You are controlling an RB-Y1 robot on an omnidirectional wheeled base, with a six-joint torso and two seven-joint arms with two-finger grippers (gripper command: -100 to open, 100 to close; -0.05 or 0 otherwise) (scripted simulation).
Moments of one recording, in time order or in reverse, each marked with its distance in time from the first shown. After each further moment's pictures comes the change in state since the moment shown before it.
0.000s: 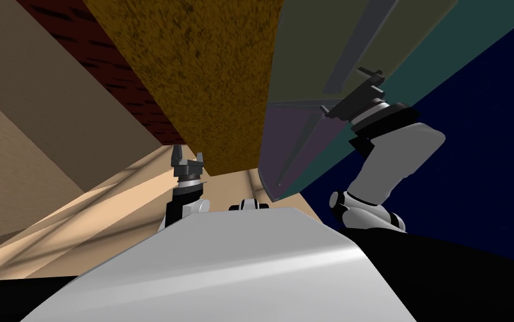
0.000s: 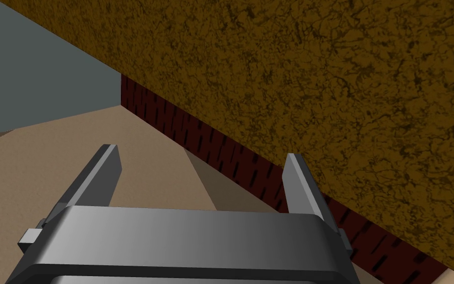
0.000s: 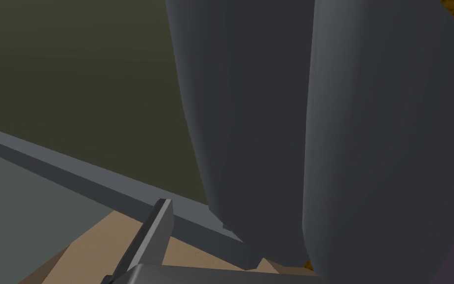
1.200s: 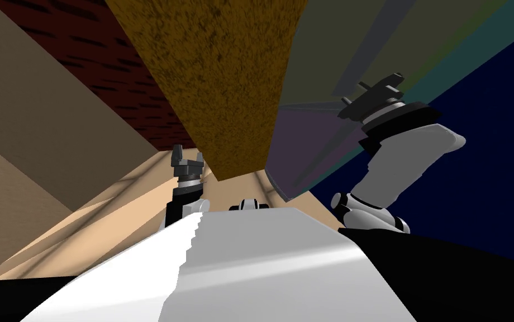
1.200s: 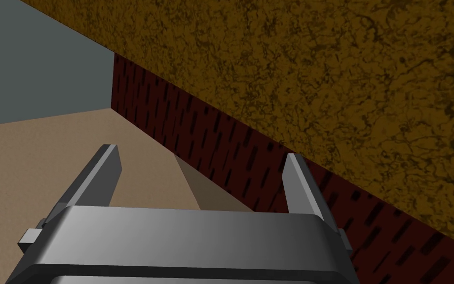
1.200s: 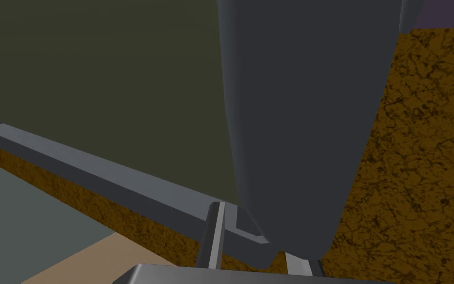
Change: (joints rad) left arm 0.000 0.000 0.000 0.000 0.000 0.000 0.000; right arm 0.024 -0.003 -0.076 0.006 0.157 -0.019 -0.038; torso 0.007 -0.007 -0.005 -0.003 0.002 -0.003
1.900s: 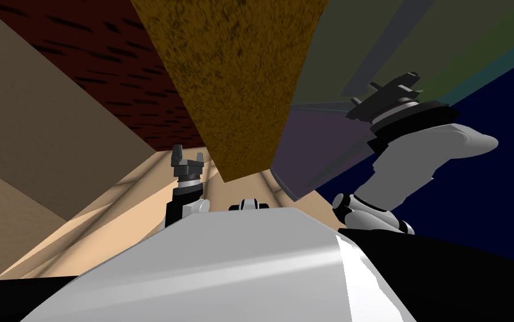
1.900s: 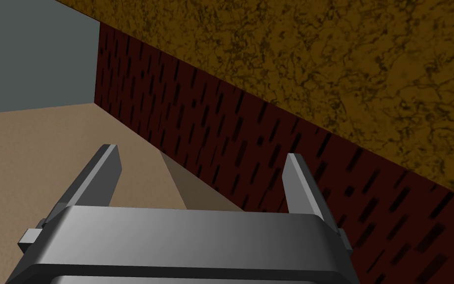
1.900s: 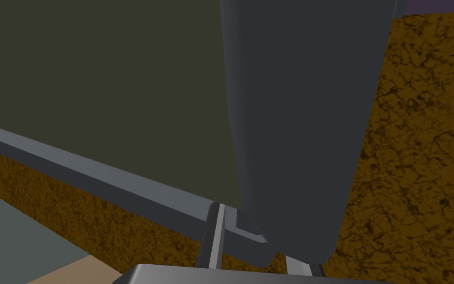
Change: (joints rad) left arm 0.000 0.000 0.000 0.000 0.000 0.000 0.000; right arm 0.015 -0.007 -0.054 -0.001 0.101 -0.034 -0.037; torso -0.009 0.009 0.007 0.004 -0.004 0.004
